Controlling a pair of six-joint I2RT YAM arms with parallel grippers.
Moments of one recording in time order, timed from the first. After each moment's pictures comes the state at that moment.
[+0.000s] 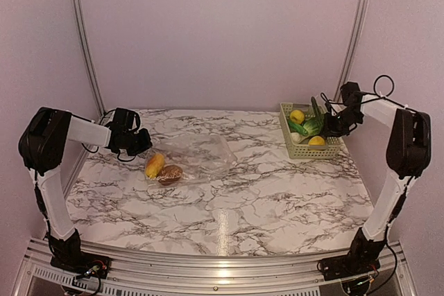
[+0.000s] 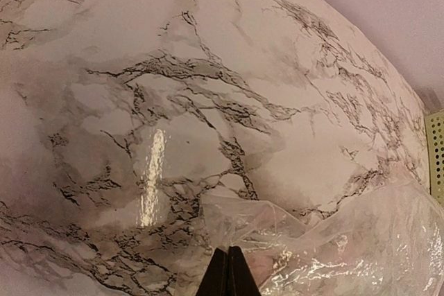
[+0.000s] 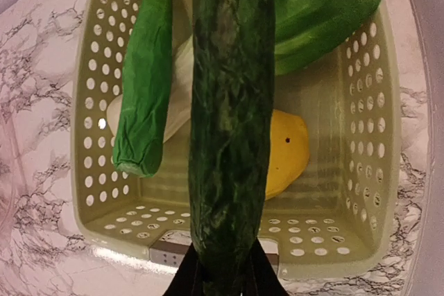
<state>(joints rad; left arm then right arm) -0.25 1.93 1.10 0.07 0.14 -0.60 -0.06 1.84 1.53 -0.75 -0.26 0.04</state>
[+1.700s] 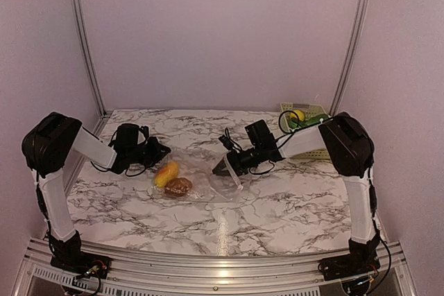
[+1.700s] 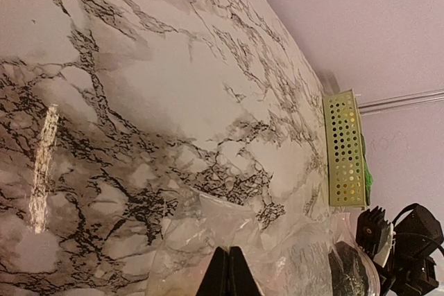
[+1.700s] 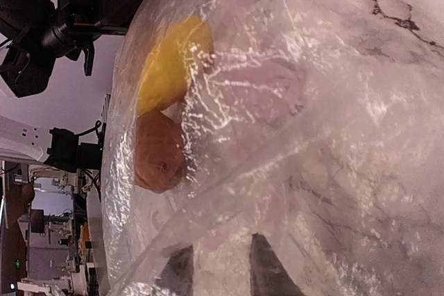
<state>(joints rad) -0.34 1.93 0.86 0.57 0.36 -0.94 0.59 2.19 1.38 -0.01 -0.90 0.44</state>
